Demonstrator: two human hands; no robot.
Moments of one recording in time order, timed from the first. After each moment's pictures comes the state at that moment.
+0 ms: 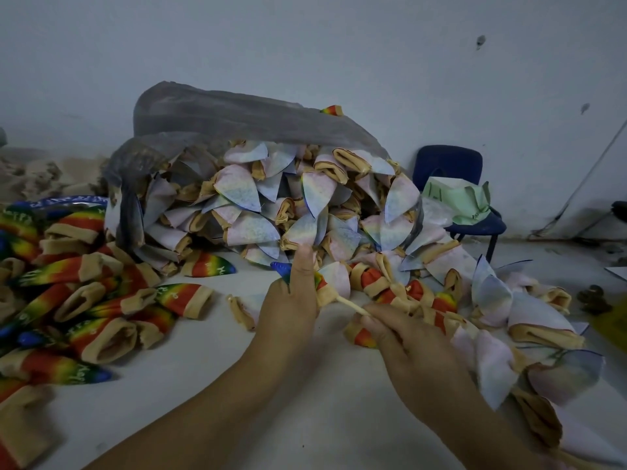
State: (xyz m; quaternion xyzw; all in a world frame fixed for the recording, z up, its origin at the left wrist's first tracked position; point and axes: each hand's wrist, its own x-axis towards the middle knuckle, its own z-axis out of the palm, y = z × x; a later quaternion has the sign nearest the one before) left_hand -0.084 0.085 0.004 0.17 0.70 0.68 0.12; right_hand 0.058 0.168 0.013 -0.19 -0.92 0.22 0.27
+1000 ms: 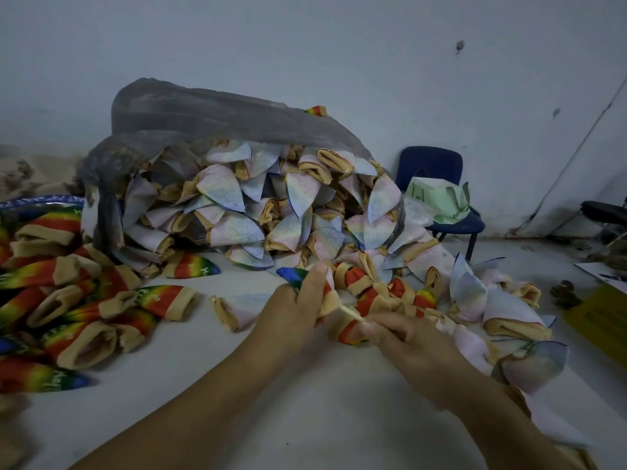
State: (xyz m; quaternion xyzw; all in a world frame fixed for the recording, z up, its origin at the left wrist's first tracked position) left_hand -0.082 0.089 -0.001 0.27 0.75 0.58 0.19; right_hand 0.068 0.202 0.005 -0.11 -0.89 0.40 0.19
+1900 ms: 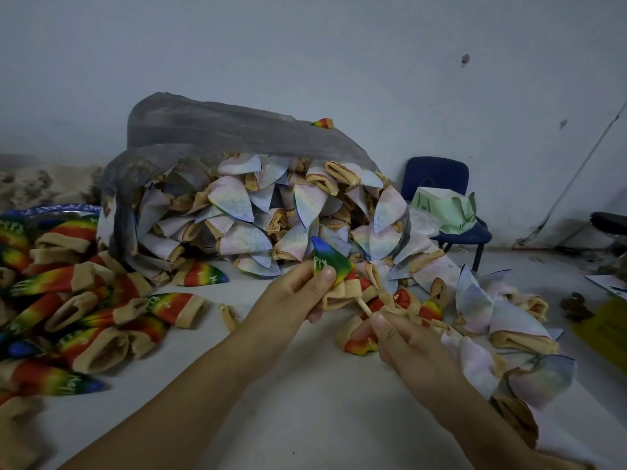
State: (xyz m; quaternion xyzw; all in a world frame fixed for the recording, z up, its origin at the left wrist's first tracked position) left_hand -0.099 0.072 0.011 0.43 0.57 0.65 0.26; right_hand 0.059 0.190 0.004 -0.18 -0.83 0.47 0.24
